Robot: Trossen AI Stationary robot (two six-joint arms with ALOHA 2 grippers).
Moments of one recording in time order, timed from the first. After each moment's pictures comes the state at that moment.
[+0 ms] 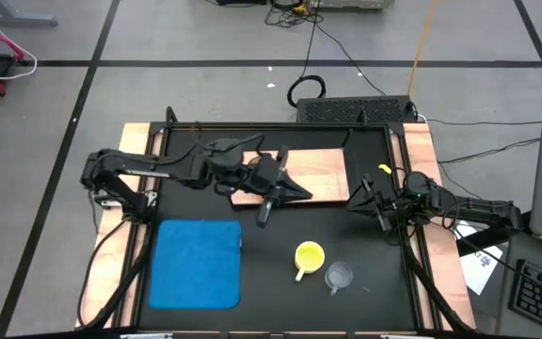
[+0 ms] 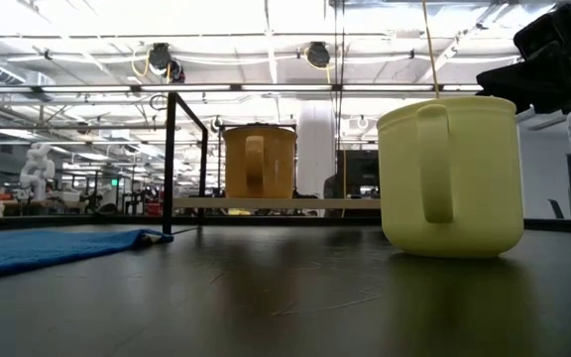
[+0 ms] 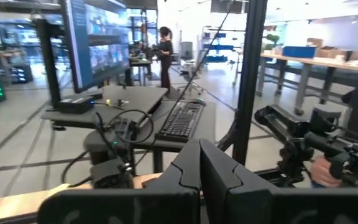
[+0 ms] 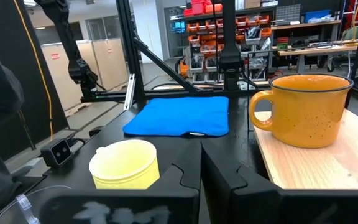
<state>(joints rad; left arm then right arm) -0.05 1.62 1.54 0.12 0.27 -0.02 -0.19 0.08 0.02 0.03 -0.42 0.12</state>
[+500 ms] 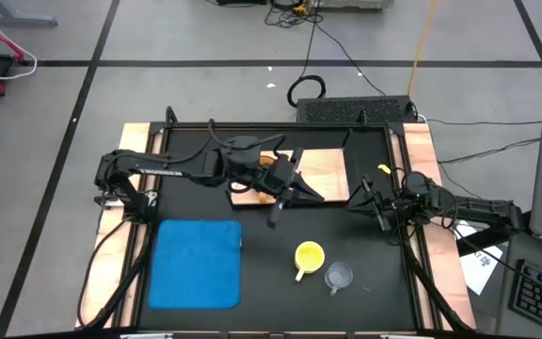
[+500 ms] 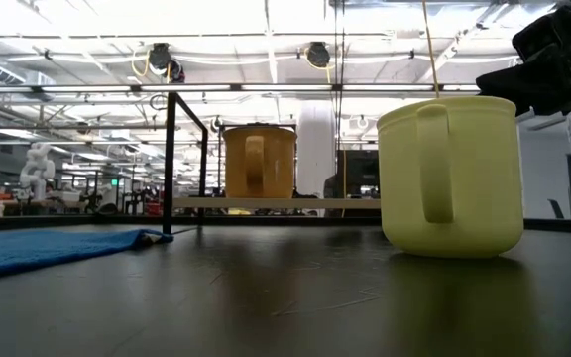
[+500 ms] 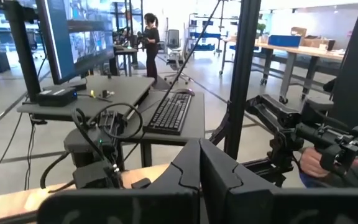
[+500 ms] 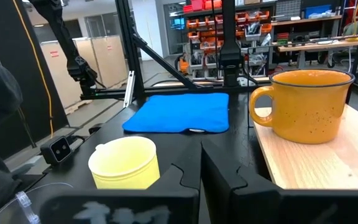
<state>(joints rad) -0.03 1.73 1.69 0.03 0.34 -0.01 -0.19 0.10 0.02 0.03 -0.42 0.12</state>
